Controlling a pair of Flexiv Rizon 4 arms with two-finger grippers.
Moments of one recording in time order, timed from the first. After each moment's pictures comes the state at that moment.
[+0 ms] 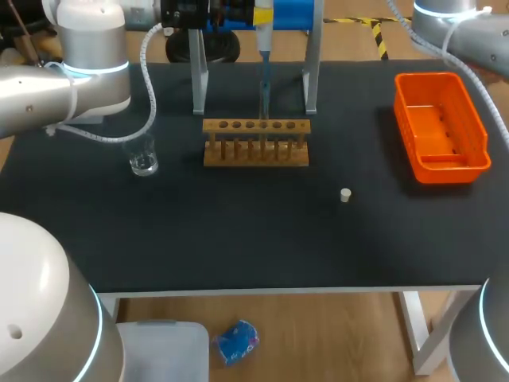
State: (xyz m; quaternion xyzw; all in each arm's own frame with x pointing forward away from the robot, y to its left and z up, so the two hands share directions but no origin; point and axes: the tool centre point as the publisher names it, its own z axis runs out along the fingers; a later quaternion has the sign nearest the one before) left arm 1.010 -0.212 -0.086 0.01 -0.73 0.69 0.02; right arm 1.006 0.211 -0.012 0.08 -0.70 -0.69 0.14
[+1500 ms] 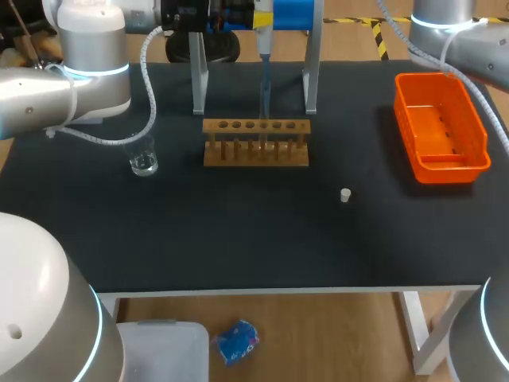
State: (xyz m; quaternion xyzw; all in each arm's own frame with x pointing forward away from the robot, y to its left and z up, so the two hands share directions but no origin) left arm 1.009 -0.212 -0.091 0.01 -0.73 0.69 0.02; right arm 1.001 0.211 -0.032 0.06 -0.70 -0.69 0.16
